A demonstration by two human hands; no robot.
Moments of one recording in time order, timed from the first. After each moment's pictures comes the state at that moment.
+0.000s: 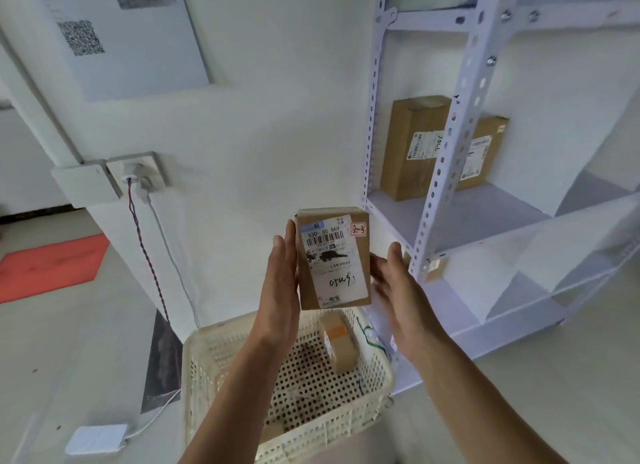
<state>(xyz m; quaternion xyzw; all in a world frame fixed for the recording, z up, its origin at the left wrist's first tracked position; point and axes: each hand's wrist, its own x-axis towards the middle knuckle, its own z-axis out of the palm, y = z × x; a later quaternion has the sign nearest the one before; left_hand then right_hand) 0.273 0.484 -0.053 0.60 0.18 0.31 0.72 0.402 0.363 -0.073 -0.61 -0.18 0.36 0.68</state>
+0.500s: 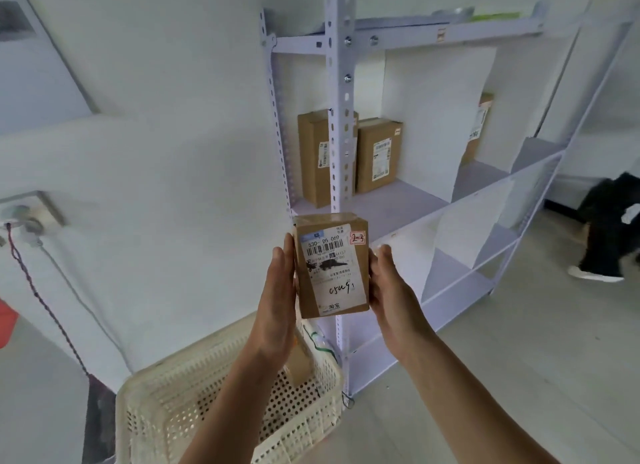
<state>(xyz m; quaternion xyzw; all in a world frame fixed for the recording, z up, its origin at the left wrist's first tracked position) 0.338 0.376 -0.034 0.63 0.10 0.23 0.73 0.443 0.256 -0.060 -0.62 -0.15 0.28 0.72</state>
